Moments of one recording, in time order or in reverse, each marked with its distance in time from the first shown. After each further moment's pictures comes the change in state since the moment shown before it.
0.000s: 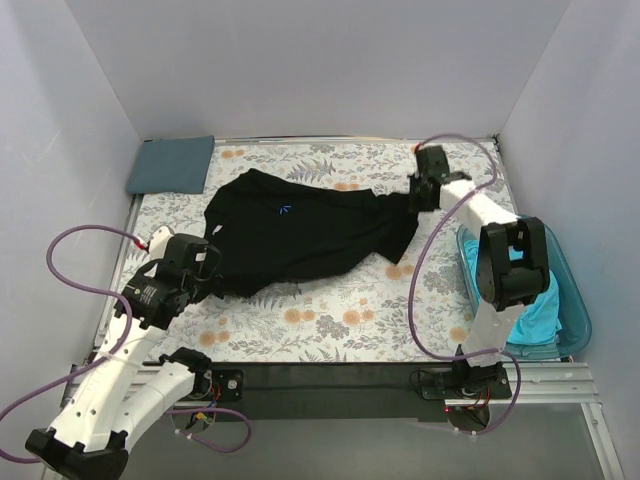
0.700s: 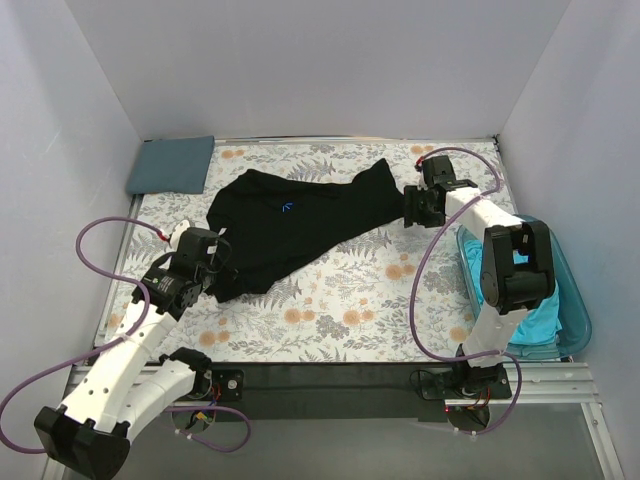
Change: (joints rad) left arm 0.000 0.076 -0.090 0.220 0.150 0.046; right arm -0.069 0.012 0.029 -0.064 -0.105 -0.048
